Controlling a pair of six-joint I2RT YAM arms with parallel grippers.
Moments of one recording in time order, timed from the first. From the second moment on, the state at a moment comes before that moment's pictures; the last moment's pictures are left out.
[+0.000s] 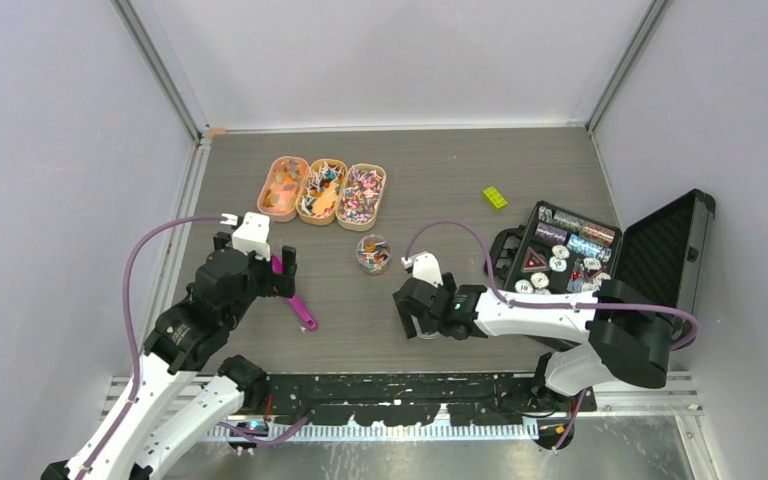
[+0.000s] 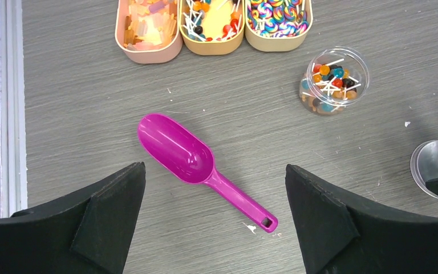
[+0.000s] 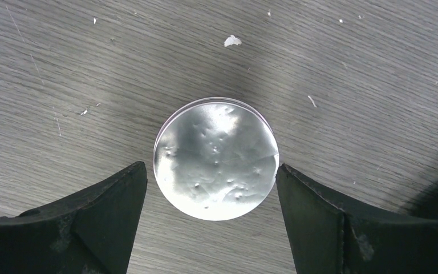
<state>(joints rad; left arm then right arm) -0.56 0.56 0.82 -0.71 -0.33 -0.10 1.13 1.42 0.75 -0.43 0.44 0.65</state>
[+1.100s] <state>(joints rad) -0.56 0.57 0.81 -0.71 -0.33 -0.10 1.13 1.47 0.74 -0.44 0.46 0.73</state>
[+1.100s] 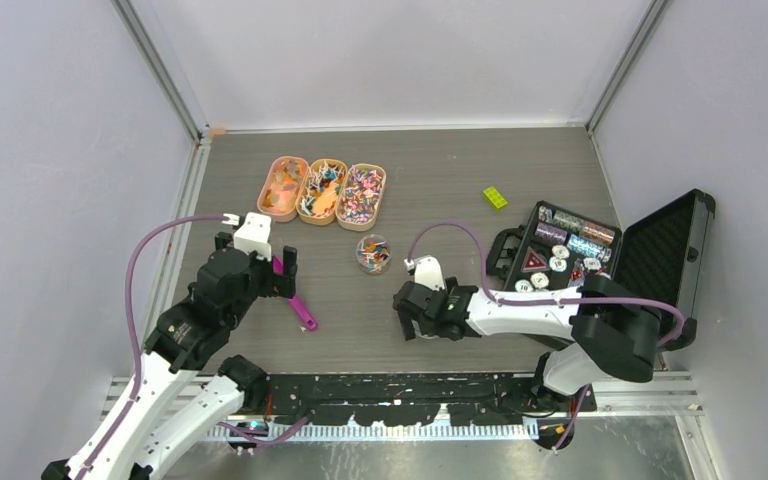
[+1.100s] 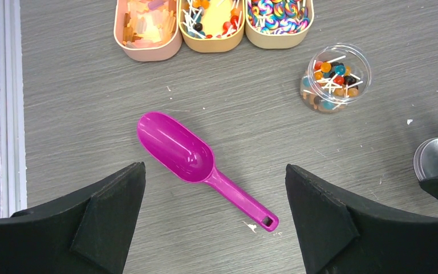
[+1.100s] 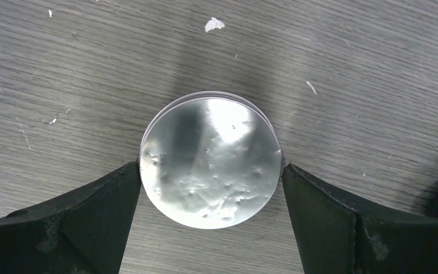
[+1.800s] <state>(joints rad) -0.52 0.76 0.83 -0.75 -0.34 -0.25 1.13 1.43 0.92 -0.52 0.44 0.62</state>
